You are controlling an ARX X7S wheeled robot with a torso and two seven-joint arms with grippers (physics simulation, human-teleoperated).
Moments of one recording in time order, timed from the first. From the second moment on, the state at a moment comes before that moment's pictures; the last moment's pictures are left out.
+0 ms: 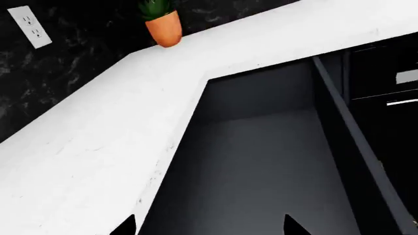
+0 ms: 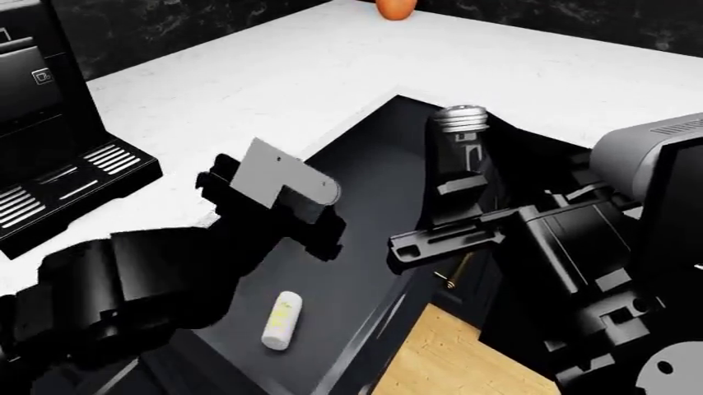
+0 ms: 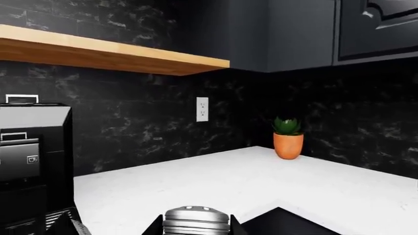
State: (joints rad) left arm -1.30 -0.67 1.36 0.17 -1.23 -0.42 -0.63; right arm 0.87 0.45 -0.04 -0.94 1.62 1.10 1.09
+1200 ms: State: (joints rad) left arm -1.47 -1.19 1.07 0.92 -1.44 -0.28 -1.02; right arm 1.07 0.28 -0.81 0.03 0.88 0.93 0.27
